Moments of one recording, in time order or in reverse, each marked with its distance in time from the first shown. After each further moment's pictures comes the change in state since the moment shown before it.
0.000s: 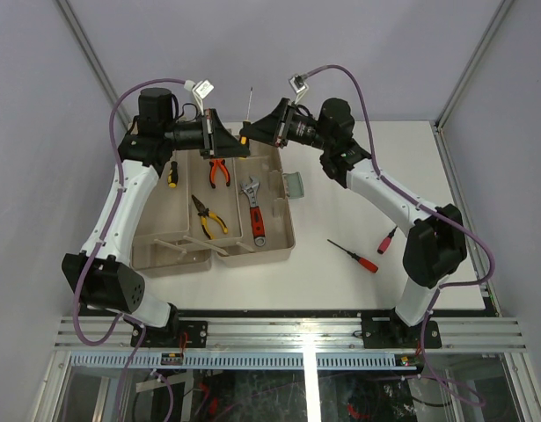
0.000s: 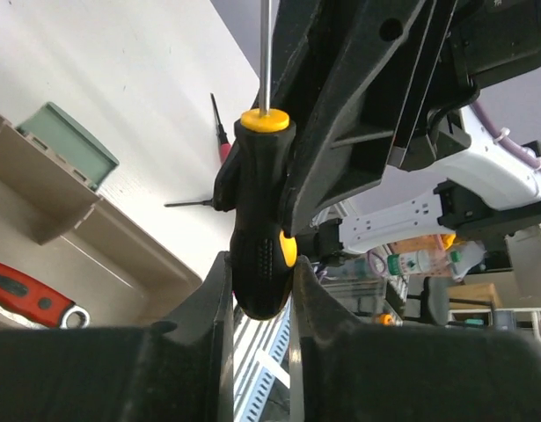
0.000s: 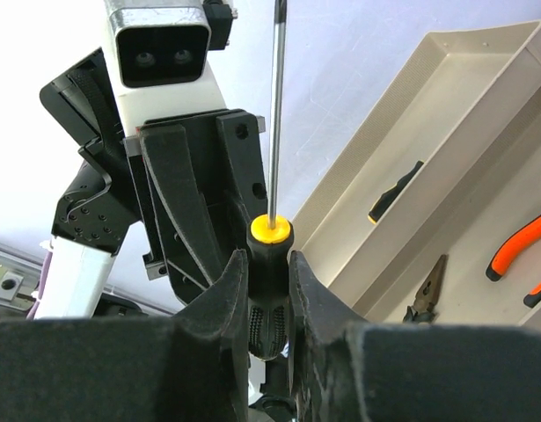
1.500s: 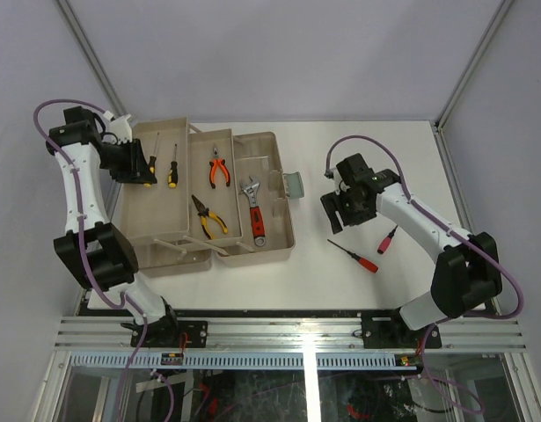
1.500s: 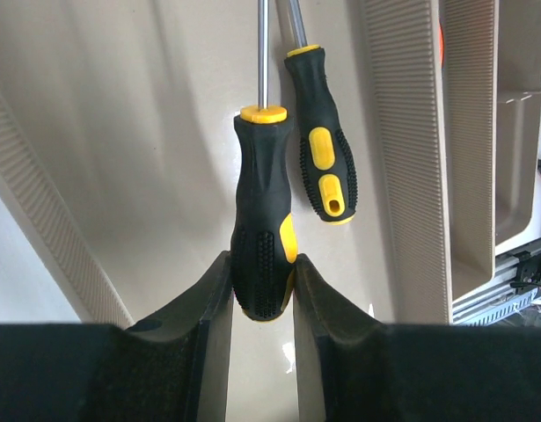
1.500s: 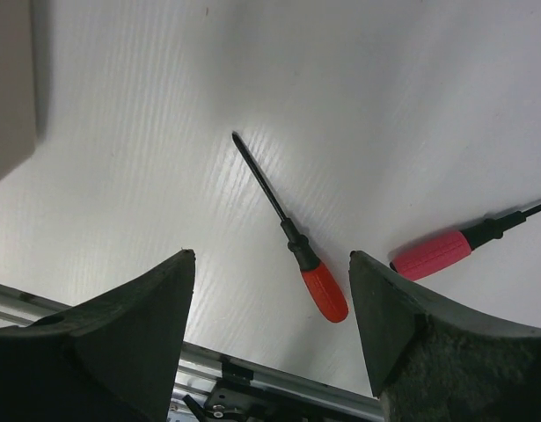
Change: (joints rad) left arm 0.538 0.177 0.192 -0.779 -0.477 0.789; right arm -0.117 -0.262 -0.345 -1.284 0.682 -0.990
